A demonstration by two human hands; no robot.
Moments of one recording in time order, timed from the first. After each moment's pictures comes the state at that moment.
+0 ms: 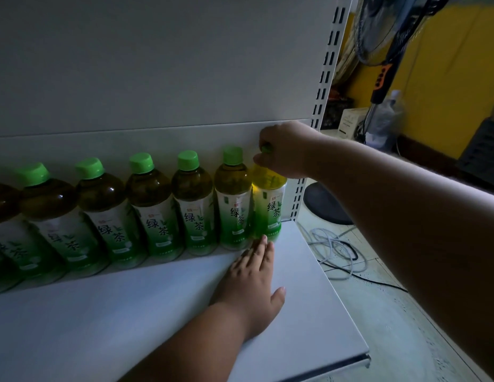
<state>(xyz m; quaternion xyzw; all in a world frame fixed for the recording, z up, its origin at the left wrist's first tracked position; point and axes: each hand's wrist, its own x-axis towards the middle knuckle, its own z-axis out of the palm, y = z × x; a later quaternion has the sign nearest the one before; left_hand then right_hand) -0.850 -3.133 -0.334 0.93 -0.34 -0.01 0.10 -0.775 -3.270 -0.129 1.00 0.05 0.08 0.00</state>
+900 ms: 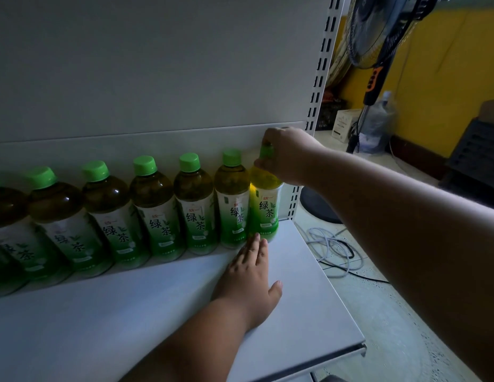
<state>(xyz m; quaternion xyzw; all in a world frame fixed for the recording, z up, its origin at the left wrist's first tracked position) -0.849 -3.133 -0.333 0.94 -0.30 -0.02 0.14 -0.791 -3.265 -0.135 0.99 0.00 0.12 -0.07</state>
